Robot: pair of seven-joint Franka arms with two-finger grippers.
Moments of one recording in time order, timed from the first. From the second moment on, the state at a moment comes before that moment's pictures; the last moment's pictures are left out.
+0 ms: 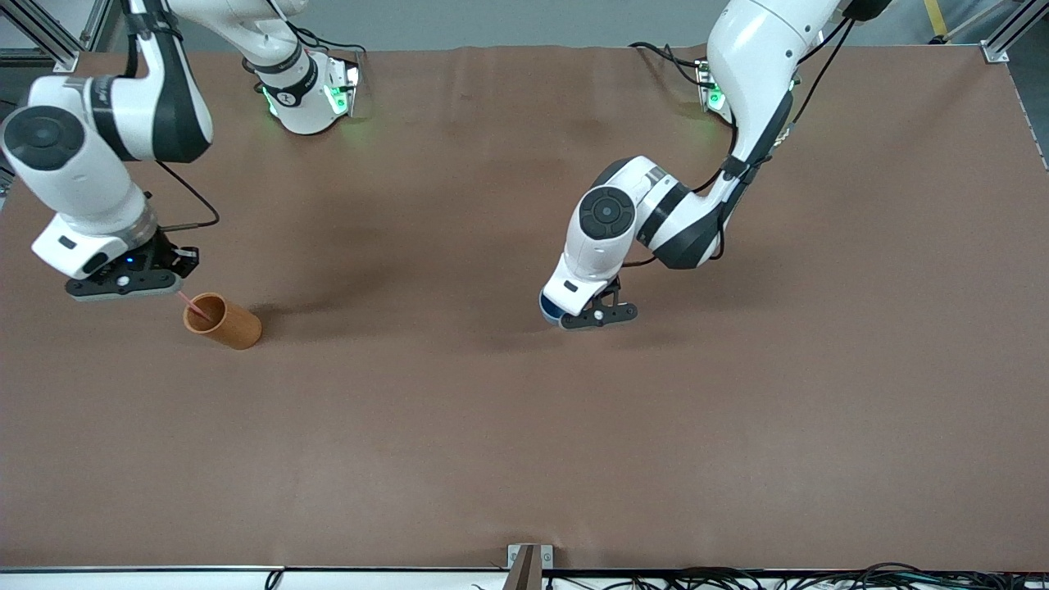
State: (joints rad) left arm -0.48 0.59 -0.25 -1.67 0.13 2.24 -0.90; right arm 0.05 -0.05 -0.04 -2.11 -0.29 2.12 -0.04
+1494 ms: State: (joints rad) left arm -0.10 0.30 -0.24 -1.64 0.15 2.03 -0.41; right arm -0.02 0.00 -0.03 -1.49 0.04 1.52 -0.04
